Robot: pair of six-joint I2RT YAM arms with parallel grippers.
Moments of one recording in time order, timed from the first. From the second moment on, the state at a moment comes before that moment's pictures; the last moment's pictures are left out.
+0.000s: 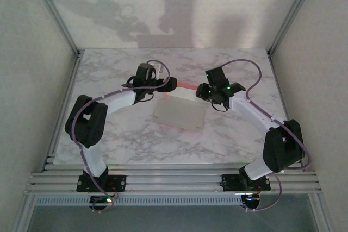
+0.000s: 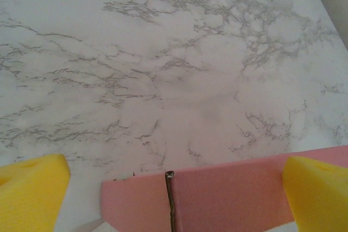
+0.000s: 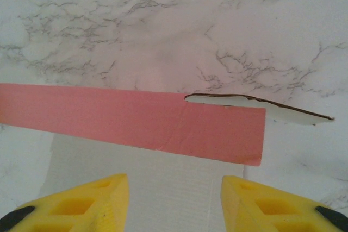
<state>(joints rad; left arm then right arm) -0.42 1.85 1.19 0.07 0.25 -0.42 0.49 1.51 1.15 -0.57 0.03 0.66</state>
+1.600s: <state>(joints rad) -0.42 1.86 1.20 0.05 0.28 -0.42 0.37 1.61 1.18 -0.45 -0.16 0.70</state>
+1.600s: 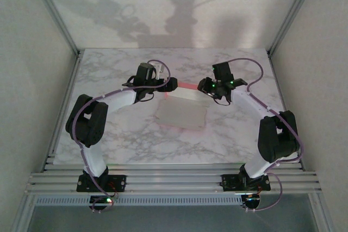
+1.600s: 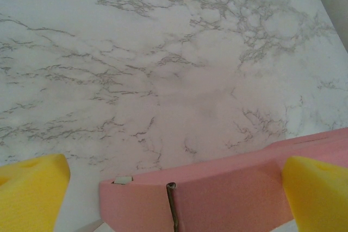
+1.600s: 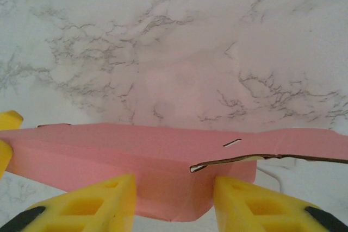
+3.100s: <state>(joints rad) -0.43 1.87 1.22 0.03 0.28 -0.42 0.31 1.58 1.08 -0.31 -0.30 0.75</state>
